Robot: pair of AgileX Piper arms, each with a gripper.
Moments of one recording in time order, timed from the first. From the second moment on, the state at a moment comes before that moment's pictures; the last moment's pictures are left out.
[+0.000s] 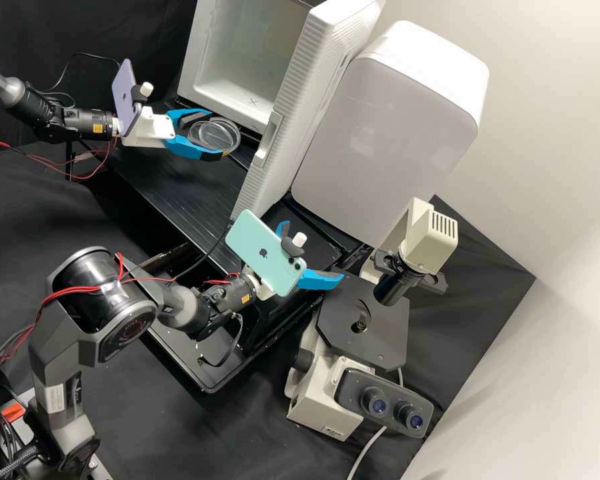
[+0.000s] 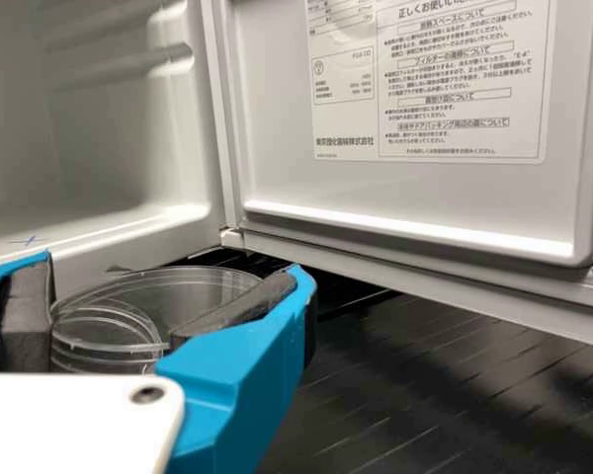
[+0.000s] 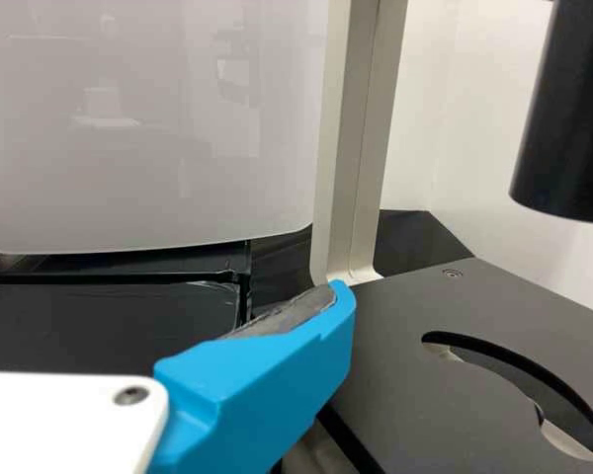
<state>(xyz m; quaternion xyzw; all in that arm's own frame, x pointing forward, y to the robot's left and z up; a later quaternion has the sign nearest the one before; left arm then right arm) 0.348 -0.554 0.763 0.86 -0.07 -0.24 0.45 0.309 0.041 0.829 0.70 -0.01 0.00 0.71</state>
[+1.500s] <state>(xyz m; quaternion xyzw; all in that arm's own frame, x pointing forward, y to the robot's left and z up) 0.386 -0.525 0.756 0.90 -0.04 -0.16 0.41 0.309 0.041 0.829 0.70 -0.01 0.00 0.71</state>
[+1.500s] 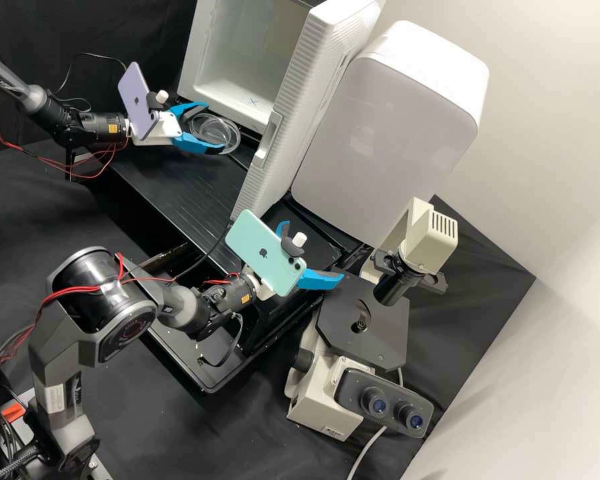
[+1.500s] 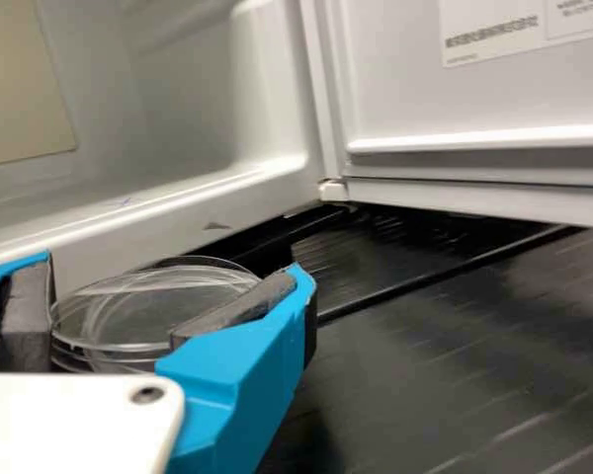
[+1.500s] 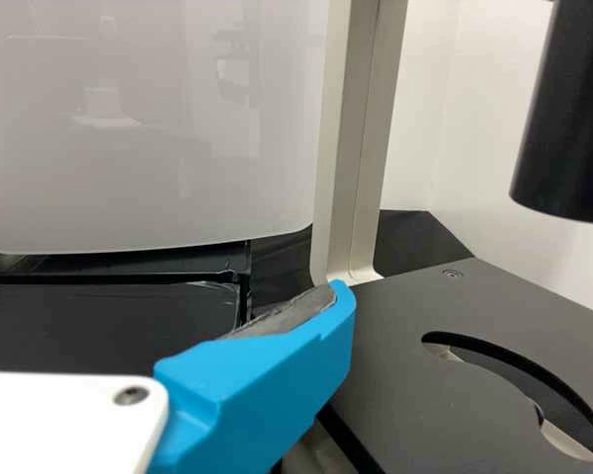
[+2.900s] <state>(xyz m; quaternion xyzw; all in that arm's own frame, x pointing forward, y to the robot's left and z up) 0.407 -0.537 0.753 0.87 -0.06 -0.18 0.45 0.309 0.041 0.829 0.70 -0.01 0.00 0.71</state>
